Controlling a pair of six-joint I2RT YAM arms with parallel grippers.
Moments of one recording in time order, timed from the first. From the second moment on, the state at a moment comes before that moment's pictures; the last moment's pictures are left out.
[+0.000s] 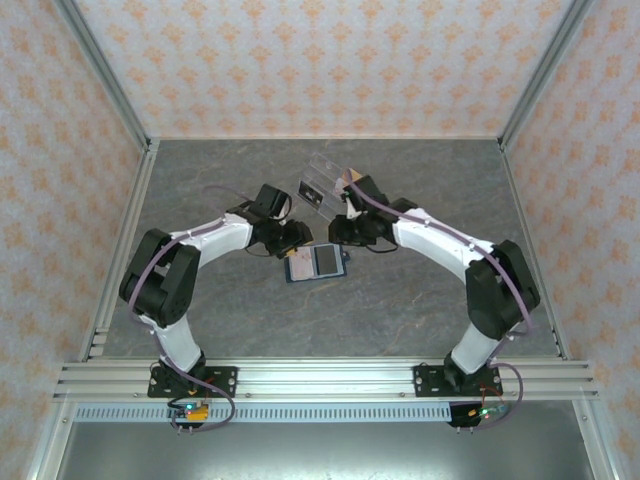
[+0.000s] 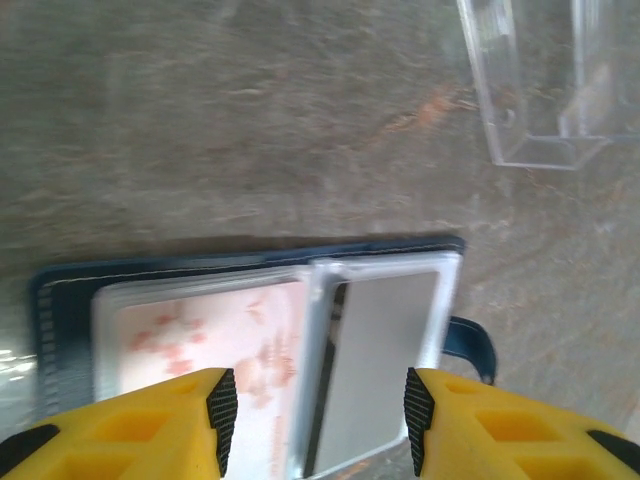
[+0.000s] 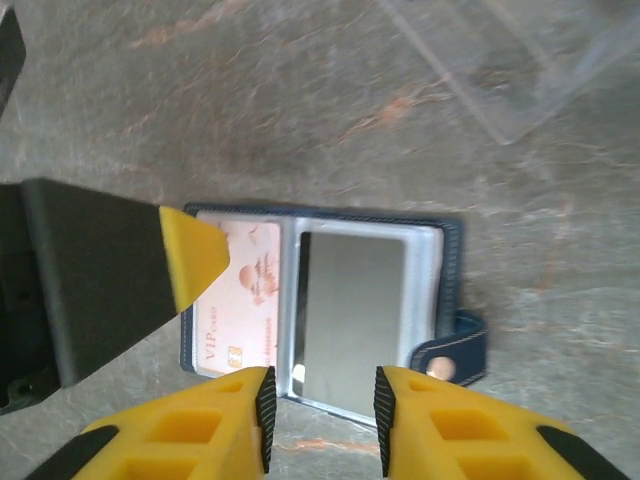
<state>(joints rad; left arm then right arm) -0.40 1.76 1.08 -0.39 0.35 -0.89 0.63 1.68 1.24 -0.57 -0.19 0.55</state>
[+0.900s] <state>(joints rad) -0.40 1.73 1.06 -0.40 0.32 -0.89 0.73 1.89 1.28 -0.60 -0.07 0.62</state>
